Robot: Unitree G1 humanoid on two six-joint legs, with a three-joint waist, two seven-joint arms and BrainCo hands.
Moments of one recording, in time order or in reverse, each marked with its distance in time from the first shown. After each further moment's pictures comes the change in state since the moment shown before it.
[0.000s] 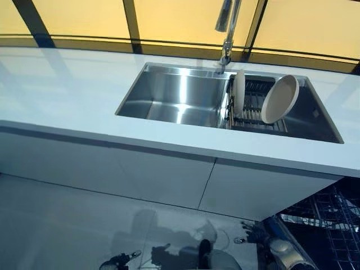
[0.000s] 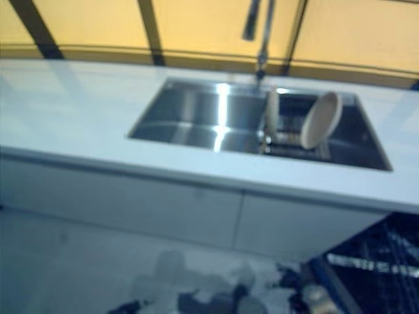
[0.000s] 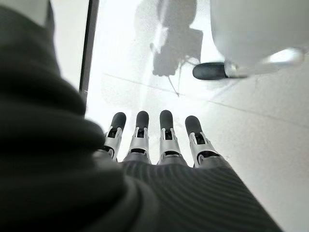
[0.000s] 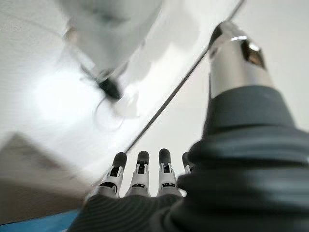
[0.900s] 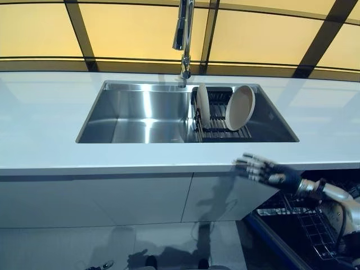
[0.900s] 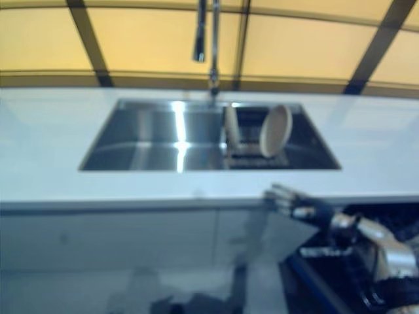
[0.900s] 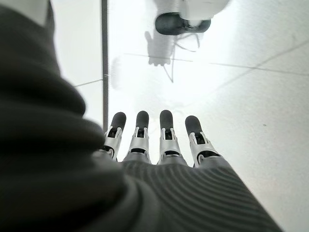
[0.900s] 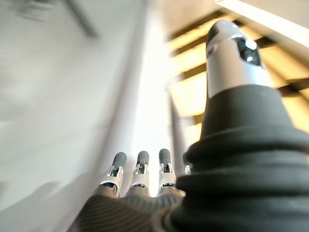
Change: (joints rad) left arm 0.059 0.069 0.157 0.072 -0.003 -0.049 0.003; right arm -0.124 -0.291 -0.443 -0.439 1.003 0.298 0.424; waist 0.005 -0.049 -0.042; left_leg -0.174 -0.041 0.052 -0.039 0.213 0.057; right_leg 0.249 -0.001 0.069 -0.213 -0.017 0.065
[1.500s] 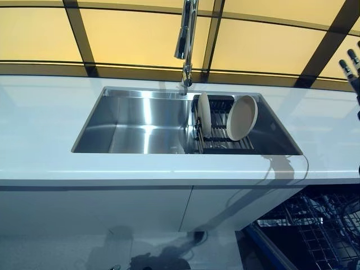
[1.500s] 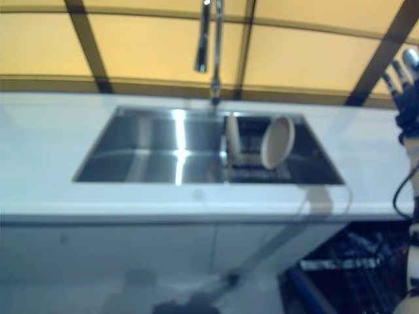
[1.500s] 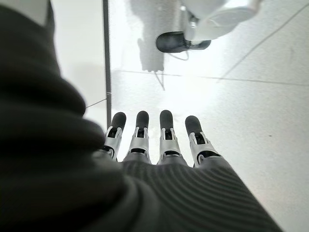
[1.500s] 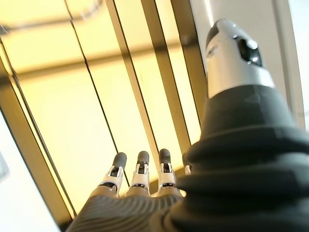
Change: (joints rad) left arm -0.030 -0.018 -0.097 0.036 -0.028 0.005 0.010; right arm -0.681 -0.200 0.087 0.411 0.171 -0.153 -0.892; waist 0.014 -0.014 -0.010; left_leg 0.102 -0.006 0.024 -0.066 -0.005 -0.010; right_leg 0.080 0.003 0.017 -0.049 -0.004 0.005
